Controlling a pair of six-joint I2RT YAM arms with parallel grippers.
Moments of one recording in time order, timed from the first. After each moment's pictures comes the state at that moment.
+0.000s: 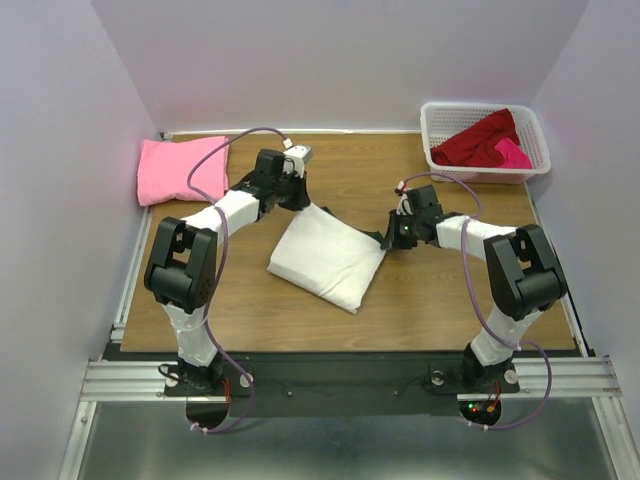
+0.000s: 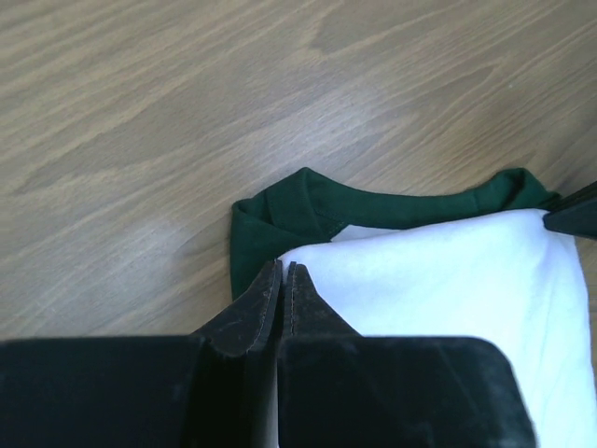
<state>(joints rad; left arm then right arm) -0.37 1.84 1.26 -0.10 0.31 -0.09 0.32 1.74 0.95 -0.15 -0.24 0.32</state>
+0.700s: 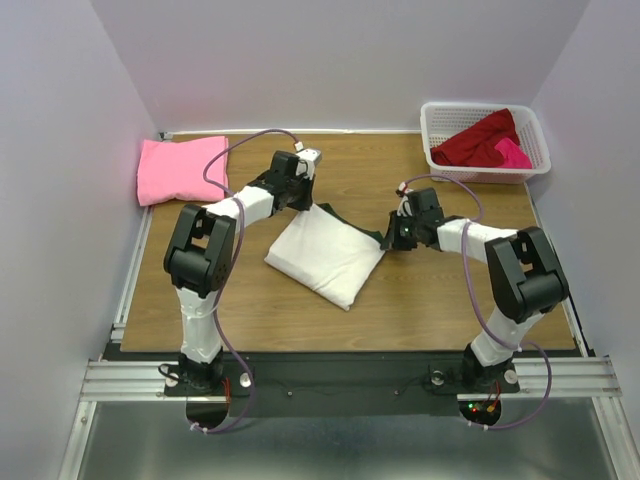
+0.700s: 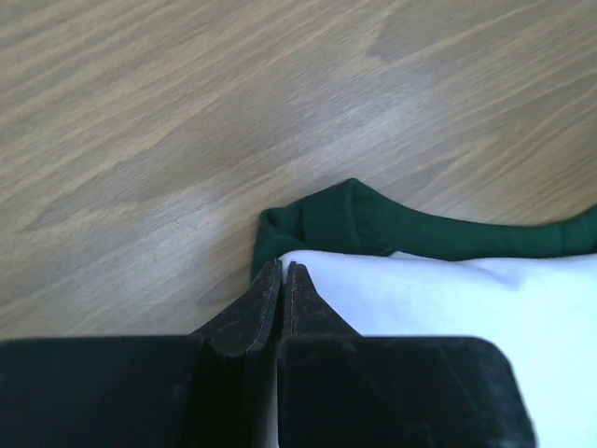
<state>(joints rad) -0.41 1.97 1.37 -0.10 0.18 -0.05 0.32 1.73 0.92 -0.10 -0.25 0.35</state>
